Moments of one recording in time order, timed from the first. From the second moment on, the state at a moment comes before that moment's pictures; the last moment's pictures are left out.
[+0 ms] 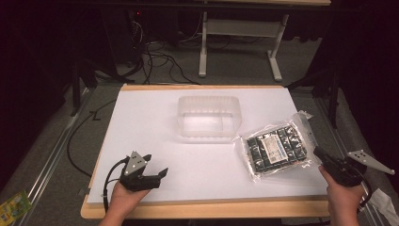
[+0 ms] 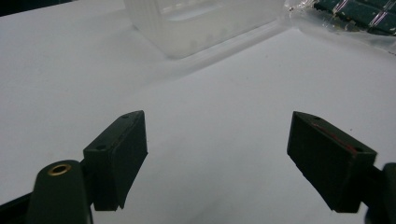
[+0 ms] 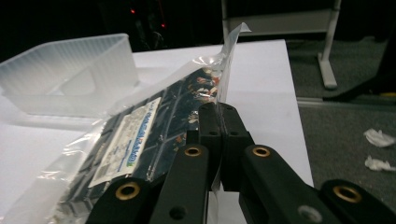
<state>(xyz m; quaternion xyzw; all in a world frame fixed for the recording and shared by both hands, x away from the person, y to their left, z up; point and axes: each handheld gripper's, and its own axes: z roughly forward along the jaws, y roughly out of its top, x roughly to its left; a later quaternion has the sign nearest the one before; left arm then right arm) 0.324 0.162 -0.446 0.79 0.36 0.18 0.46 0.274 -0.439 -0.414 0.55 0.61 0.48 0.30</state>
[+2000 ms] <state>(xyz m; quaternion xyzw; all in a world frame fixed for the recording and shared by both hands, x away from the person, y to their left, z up) 0.354 0.043 -0.401 0.80 0.27 0.20 0.49 0.230 -0.293 -0.331 0.28 0.69 0.61 0.27</state>
